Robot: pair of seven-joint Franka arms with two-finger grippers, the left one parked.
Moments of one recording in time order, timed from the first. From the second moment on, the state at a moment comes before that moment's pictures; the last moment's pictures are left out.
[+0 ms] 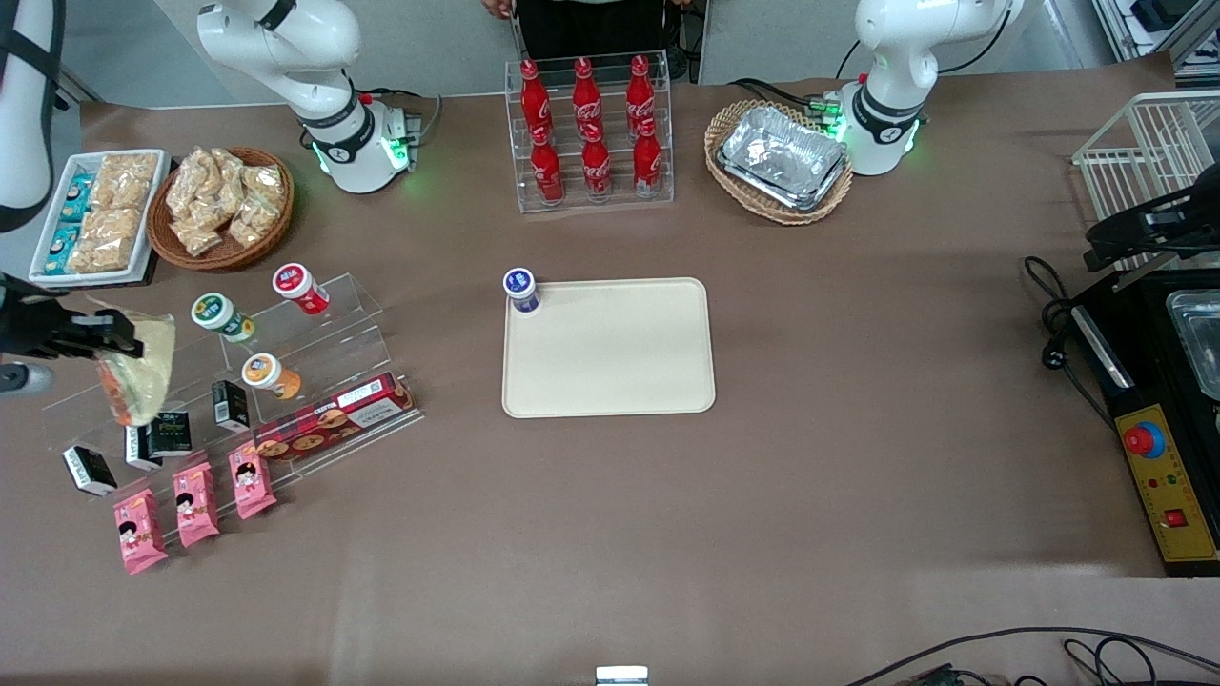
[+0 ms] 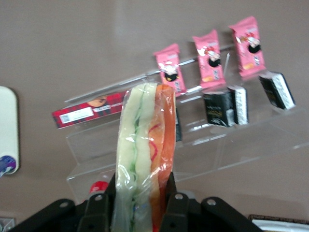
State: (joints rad) arm -0.04 0.11 -0.10 -1.61 0.02 1.63 -0.27
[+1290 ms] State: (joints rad) arm 0.07 0.26 0.34 -1.56 0.02 1.72 -0.56
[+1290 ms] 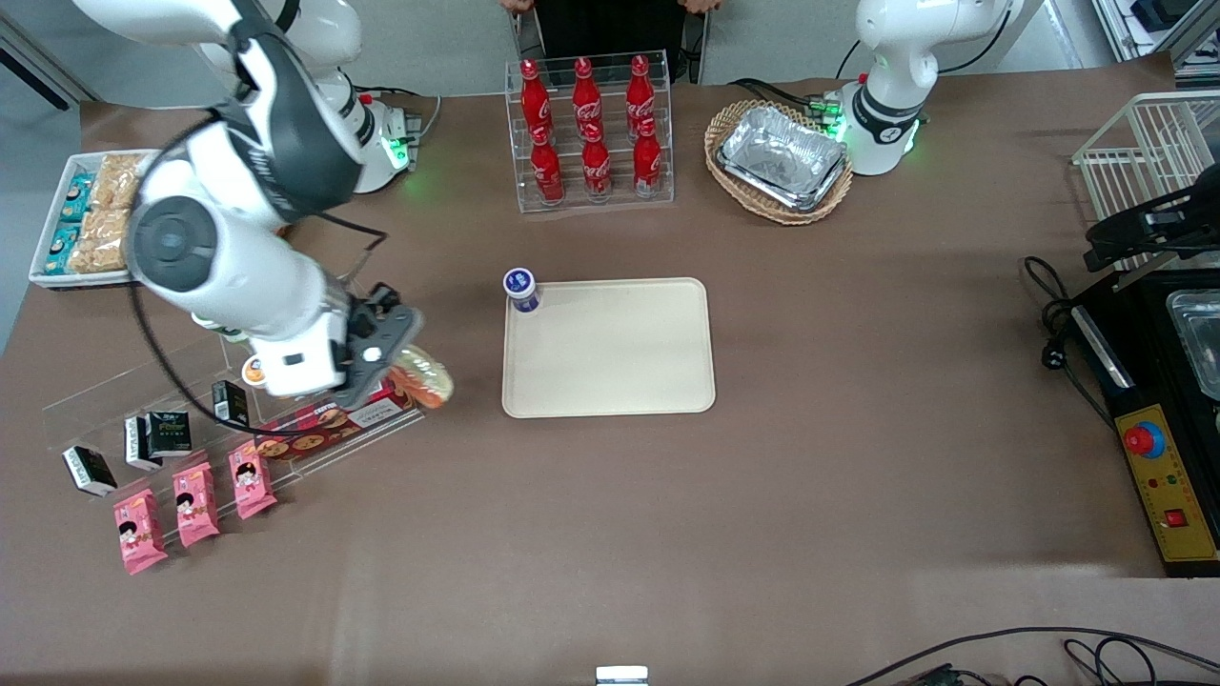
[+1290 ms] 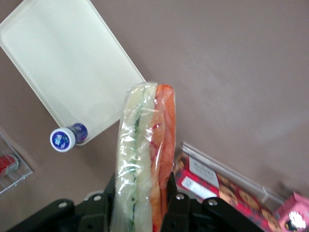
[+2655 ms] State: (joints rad) arm 0.44 0.63 0.33 -1.56 -0.20 2.14 -0.58
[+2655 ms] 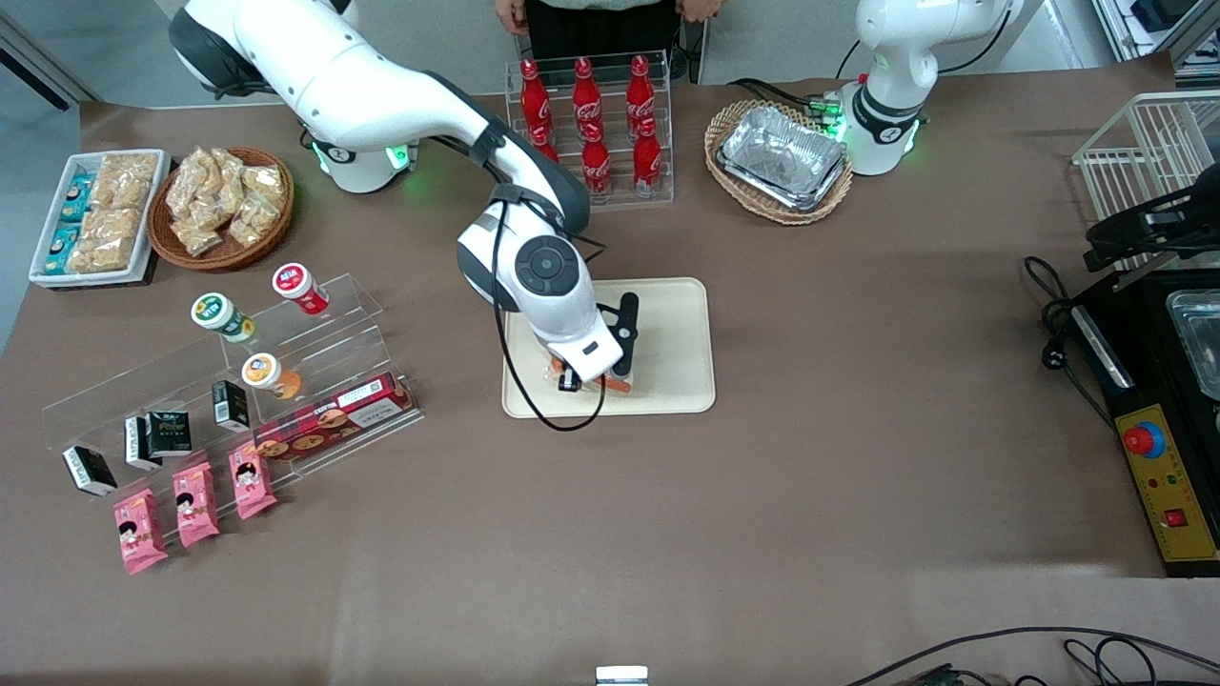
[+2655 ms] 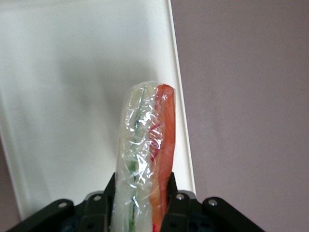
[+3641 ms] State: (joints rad) arm 0.48 0.72 0.33 -1.56 -0.26 2.30 -0.48
